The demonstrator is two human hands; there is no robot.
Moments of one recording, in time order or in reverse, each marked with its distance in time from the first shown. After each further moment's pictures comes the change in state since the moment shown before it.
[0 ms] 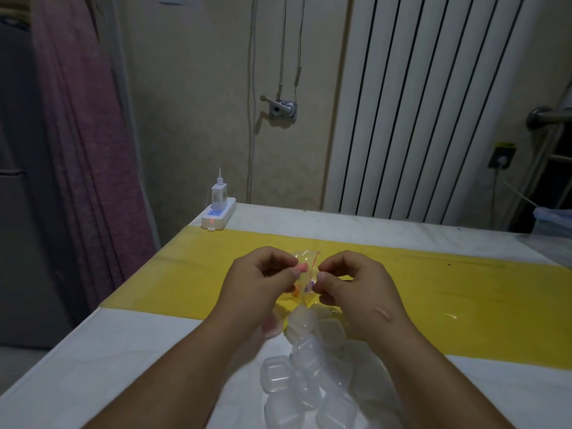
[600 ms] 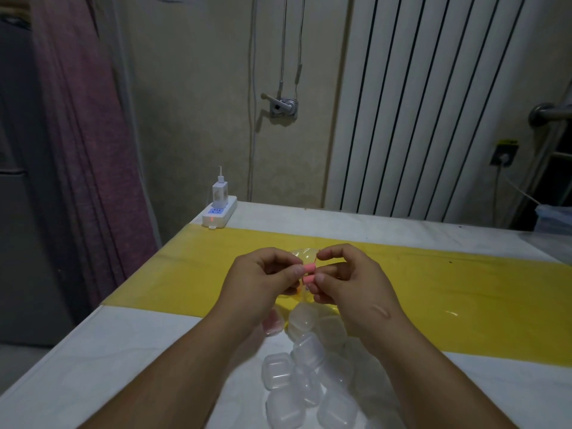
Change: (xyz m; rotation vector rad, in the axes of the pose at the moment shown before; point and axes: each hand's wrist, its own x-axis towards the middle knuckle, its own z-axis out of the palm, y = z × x) left_hand 0.000 0.001 0.000 -0.022 -0.042 -0.035; right_hand -0.003 -0.002 0.005 0.221 -0.120 0.054
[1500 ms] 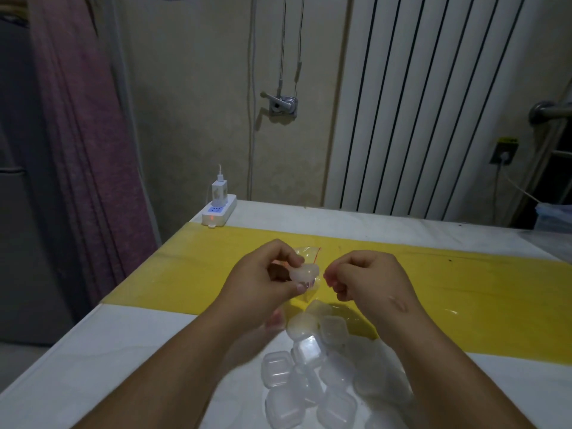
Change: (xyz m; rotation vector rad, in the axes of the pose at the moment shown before) left_hand -0.003 0.003 -0.006 0.236 -0.111 0.074; right_hand 0.001 -0.008 -0.016 -0.243 0.133 0.010
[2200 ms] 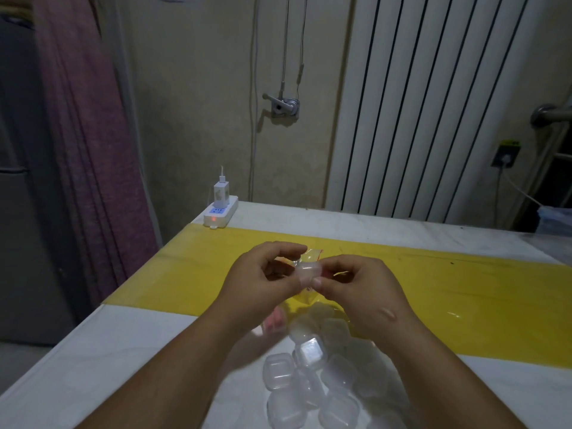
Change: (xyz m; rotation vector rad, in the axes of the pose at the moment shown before) left_hand -0.003 0.007 -0.003 -0.144 0.040 0.026; right_hand -0.001 0.004 0.007 -0.047 -0.112 -0.096
